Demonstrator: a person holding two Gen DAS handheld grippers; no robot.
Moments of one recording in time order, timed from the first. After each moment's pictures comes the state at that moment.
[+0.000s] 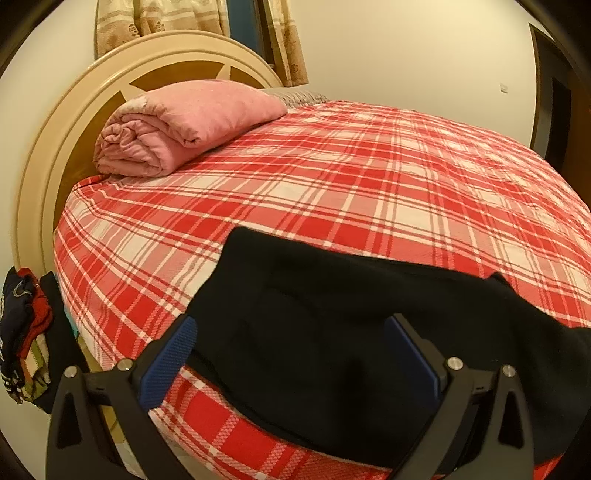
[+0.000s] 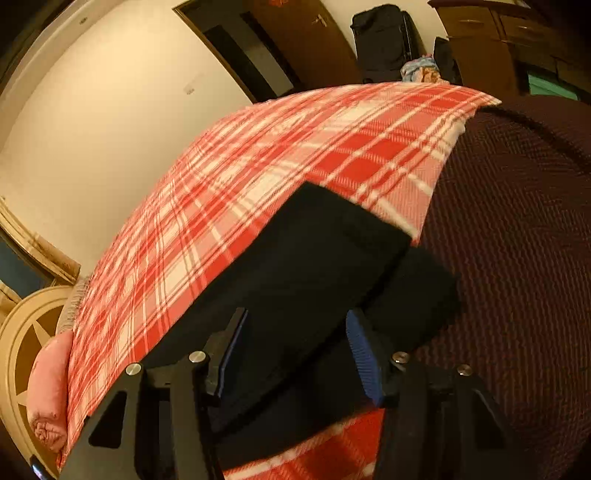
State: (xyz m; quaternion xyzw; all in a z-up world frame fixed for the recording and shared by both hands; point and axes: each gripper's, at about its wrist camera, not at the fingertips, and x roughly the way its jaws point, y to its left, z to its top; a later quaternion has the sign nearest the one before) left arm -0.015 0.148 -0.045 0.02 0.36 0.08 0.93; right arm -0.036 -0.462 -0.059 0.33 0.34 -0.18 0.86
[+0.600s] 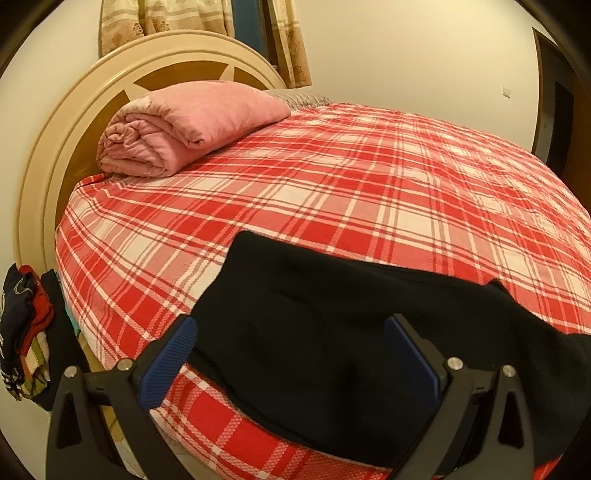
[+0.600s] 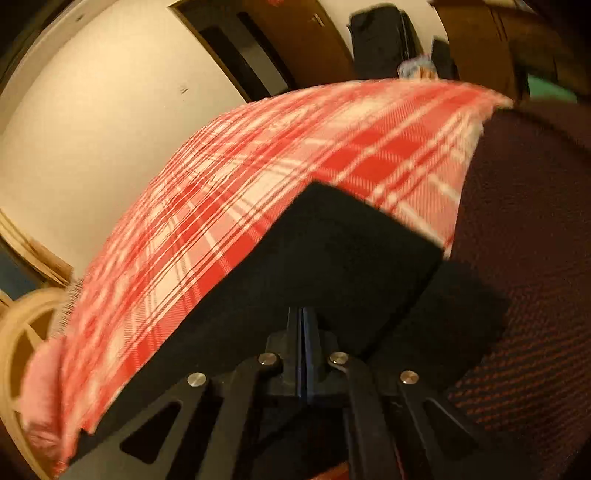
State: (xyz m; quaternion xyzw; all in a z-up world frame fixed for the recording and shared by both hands) left arm -0.017 0.151 -0.039 0.01 0.36 0.08 0.93; right arm -0.011 -0.462 -0.068 0.34 0.34 -0.19 0.85
